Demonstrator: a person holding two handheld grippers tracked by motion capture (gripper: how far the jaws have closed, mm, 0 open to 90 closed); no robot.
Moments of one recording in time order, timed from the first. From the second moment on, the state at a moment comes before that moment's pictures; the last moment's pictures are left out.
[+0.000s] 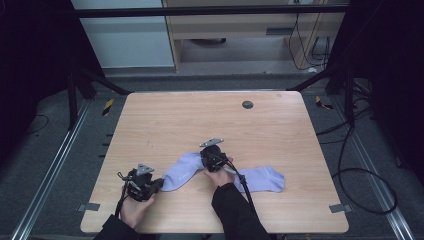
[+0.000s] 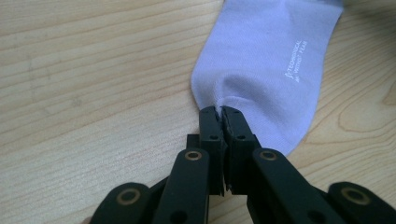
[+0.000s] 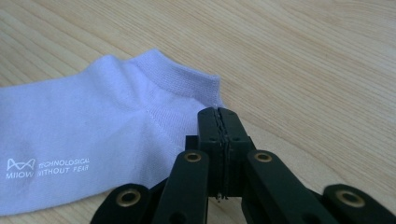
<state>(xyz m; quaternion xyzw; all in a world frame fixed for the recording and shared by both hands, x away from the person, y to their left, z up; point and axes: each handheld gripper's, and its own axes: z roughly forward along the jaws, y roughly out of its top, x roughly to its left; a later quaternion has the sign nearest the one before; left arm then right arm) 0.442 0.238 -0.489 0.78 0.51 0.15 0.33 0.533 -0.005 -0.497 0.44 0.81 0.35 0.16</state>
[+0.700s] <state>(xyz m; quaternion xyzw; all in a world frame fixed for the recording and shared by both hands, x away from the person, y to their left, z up) 0.464 0.276 -0.476 0.76 0.53 0.21 0.31 0.487 0.010 -0.485 0.41 0.81 0.39 0.14</state>
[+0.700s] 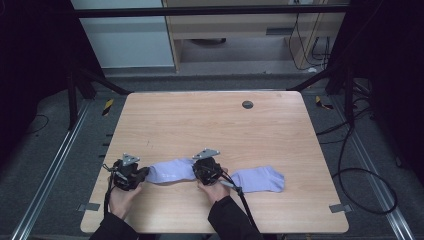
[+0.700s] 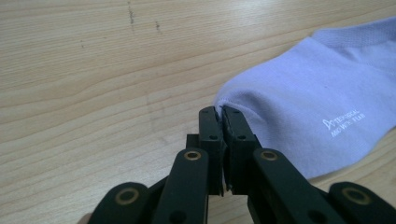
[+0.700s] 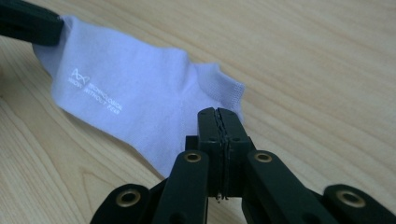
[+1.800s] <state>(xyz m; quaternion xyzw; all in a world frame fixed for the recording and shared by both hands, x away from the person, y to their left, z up) 0.446 0.224 -0.438 0.75 0.49 0.18 0.40 0.457 -0.174 -0.437 0.48 0.74 0.42 0.20</state>
